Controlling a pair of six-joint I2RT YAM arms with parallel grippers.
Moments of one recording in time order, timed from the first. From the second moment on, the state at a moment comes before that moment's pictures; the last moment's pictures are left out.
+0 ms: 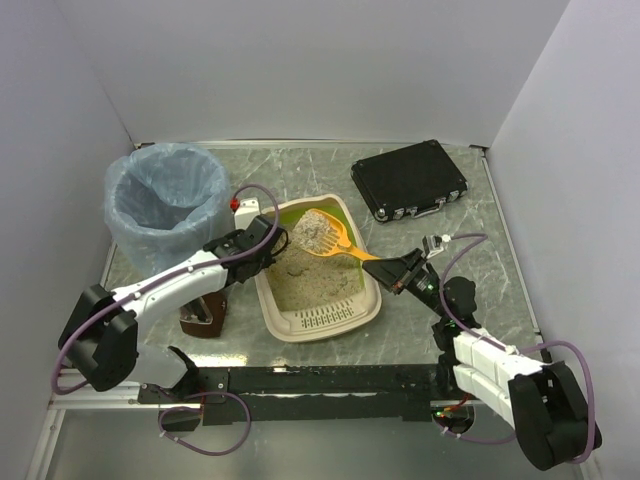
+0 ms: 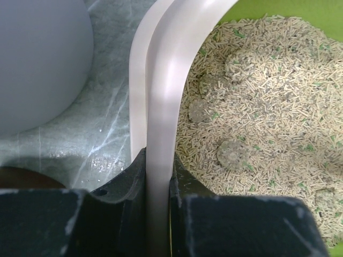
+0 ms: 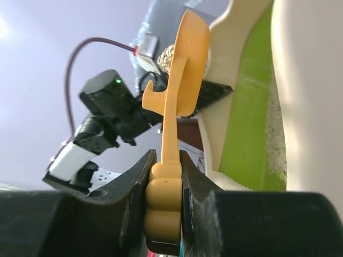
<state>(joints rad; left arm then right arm) -0.71 1.38 0.93 -0.48 -0.54 -0.78 0.30 0.91 0.06 0.99 -0.54 1.43</state>
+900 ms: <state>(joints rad) -0.69 1.29 0.84 -0.38 -0.45 -0.72 0.21 0.88 0.11 0.89 -0.73 1.30</state>
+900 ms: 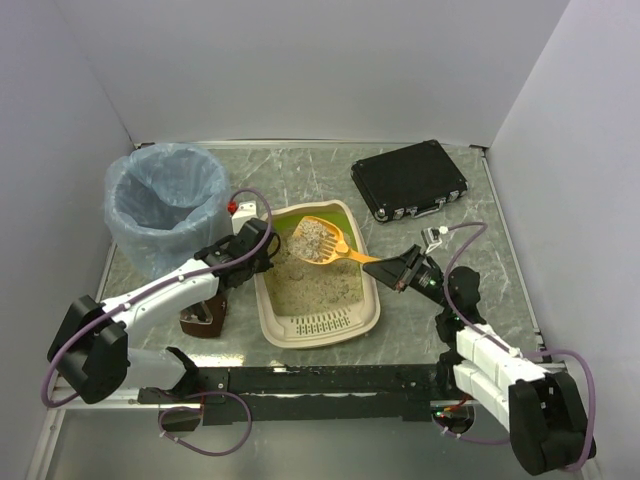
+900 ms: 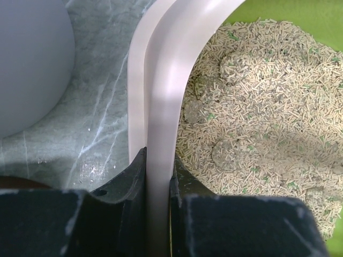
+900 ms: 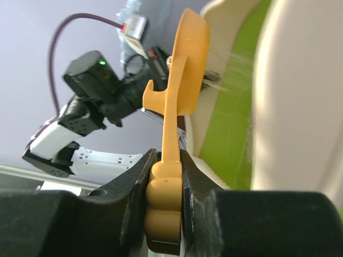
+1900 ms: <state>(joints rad) -0.69 1.27 0.82 -0.35 -0.42 -0.70 0.16 0.77 0.17 0.70 -0.79 1.18</state>
